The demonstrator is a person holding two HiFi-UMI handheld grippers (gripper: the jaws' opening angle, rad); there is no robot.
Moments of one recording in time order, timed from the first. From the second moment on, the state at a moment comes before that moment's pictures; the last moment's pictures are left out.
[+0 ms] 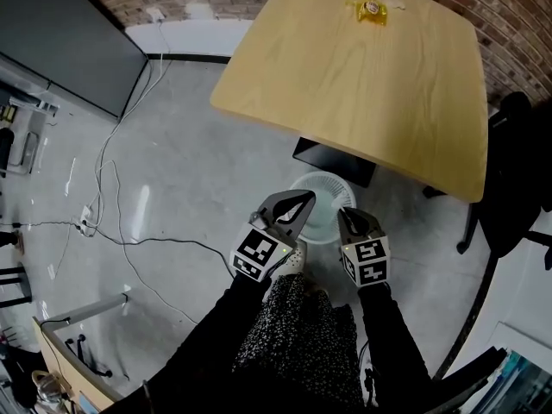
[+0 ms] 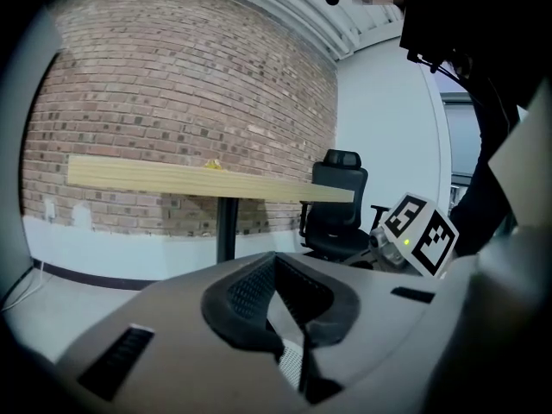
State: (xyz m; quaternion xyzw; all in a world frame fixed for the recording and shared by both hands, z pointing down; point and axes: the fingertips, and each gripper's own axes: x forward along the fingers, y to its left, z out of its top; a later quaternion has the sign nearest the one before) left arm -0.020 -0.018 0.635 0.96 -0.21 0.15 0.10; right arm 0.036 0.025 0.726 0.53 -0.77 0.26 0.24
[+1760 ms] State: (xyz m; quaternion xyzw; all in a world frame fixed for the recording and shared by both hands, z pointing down) left arm -0.027 -0.016 0.699 0.96 -0.19 0.17 0.14; right arm 0.005 0.025 0.826 0.51 -0.75 0.32 0.27
